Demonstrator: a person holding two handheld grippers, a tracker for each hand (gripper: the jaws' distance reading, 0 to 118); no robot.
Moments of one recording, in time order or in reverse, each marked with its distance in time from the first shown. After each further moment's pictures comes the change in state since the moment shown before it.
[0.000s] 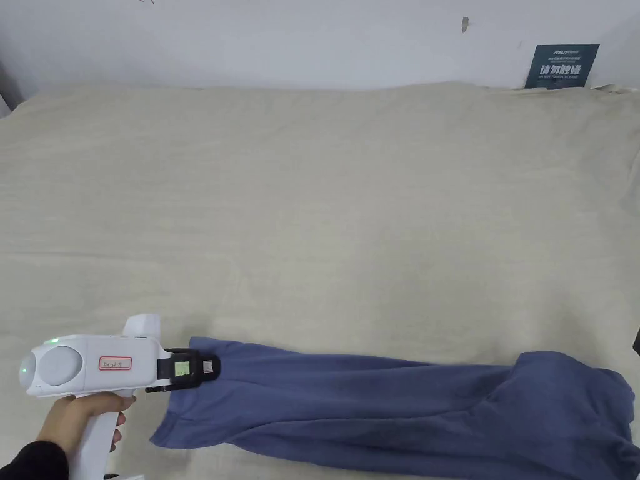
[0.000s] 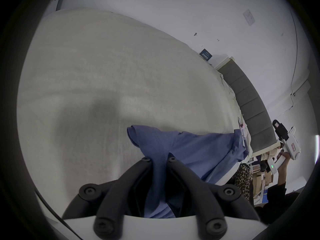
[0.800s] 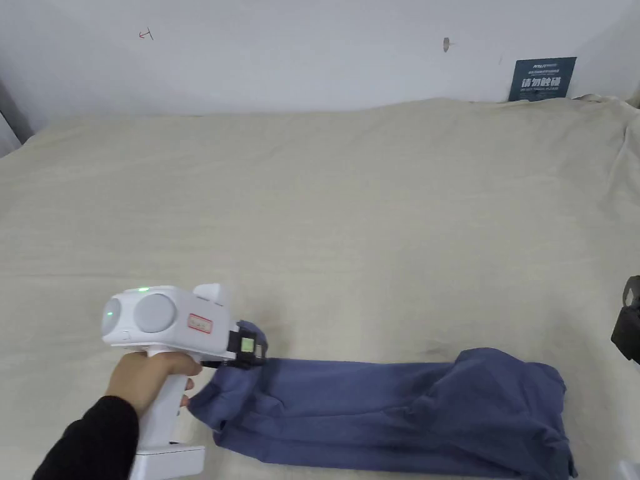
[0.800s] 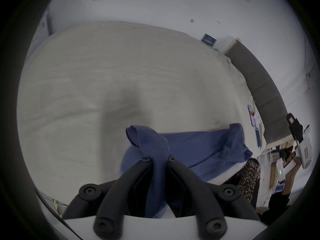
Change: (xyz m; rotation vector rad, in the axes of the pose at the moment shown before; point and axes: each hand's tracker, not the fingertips) left arm 0.154 0.023 -0.032 -0.131 0.163 -0.152; right arm 0.022 0.003 0.023 0.039 0.030 -0.053
